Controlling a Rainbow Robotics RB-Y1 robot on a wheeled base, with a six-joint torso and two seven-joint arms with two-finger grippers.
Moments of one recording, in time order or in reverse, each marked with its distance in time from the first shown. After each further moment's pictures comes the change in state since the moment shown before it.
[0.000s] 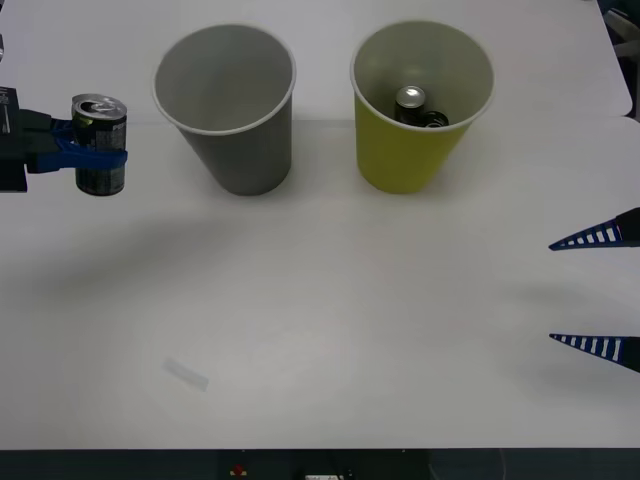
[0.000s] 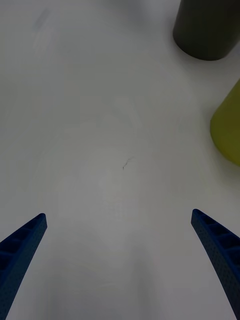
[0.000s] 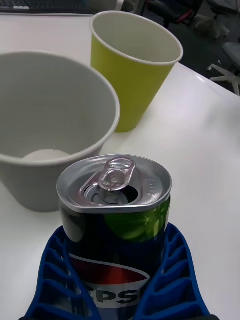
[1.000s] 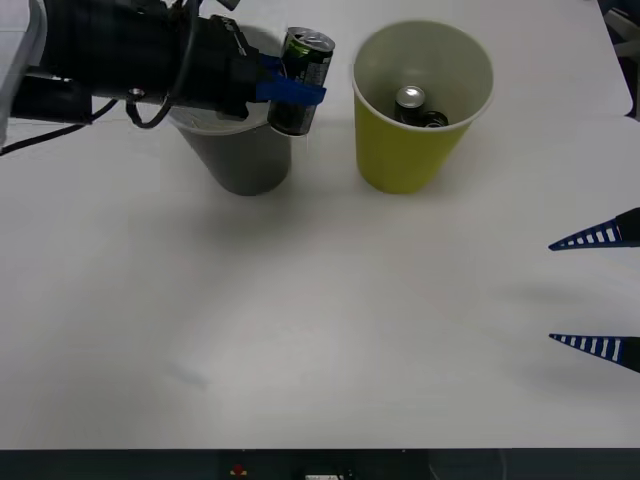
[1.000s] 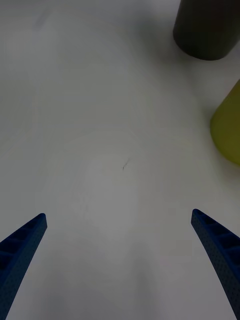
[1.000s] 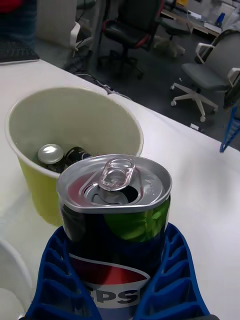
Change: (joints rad) right arm 0.000 0.000 0.000 0.000 0.000 0.000 0.000; left arm -0.386 -0.135 -0.555 0.013 -0.092 0.394 0.274
